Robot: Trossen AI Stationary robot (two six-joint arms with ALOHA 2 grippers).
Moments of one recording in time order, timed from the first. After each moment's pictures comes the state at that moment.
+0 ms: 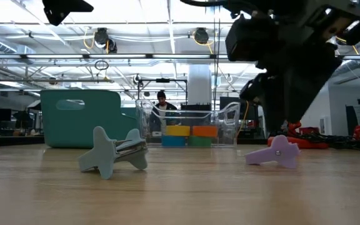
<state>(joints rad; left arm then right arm) -0.35 0.75 0.78 -0.42 -0.42 -0.45 0.25 1.69 1.01 -0.45 -0.26 0.23</state>
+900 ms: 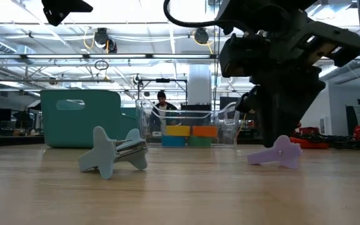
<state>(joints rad) -0.36 0.75 0.78 -0.43 -0.42 -0.46 0.22 1.76 1.01 -0.42 -0.26 0.20</state>
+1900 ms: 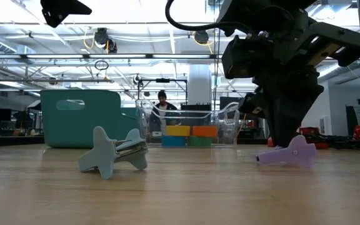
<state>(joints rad) -0.36 0.75 0.78 -0.45 -0.42 -0.48 0.21 1.76 1.01 -0.46 -0.26 0.19</state>
